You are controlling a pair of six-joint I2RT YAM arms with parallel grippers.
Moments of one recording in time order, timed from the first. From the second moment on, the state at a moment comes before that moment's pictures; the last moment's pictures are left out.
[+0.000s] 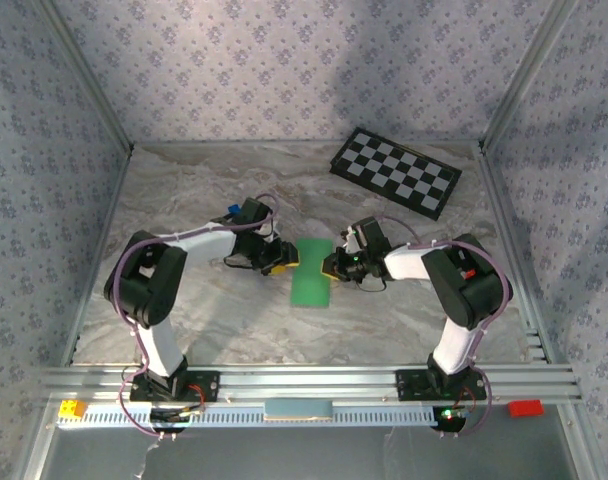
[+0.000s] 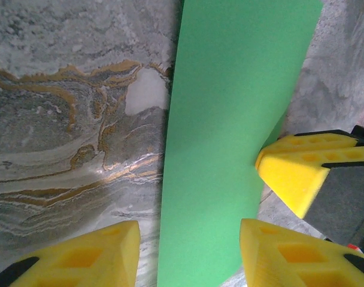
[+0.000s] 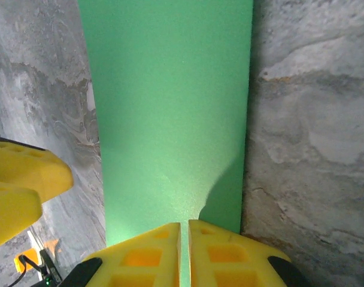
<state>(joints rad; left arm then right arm) -0.52 1.79 1.03 -0.38 0.55 -0.72 0.49 1.77 0.75 0.12 -0.57 0.78</state>
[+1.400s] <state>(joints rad) -0.55 1.86 1.02 -0.32 0.60 -0.79 0.47 1.78 0.76 0.10 -0.61 0.74</state>
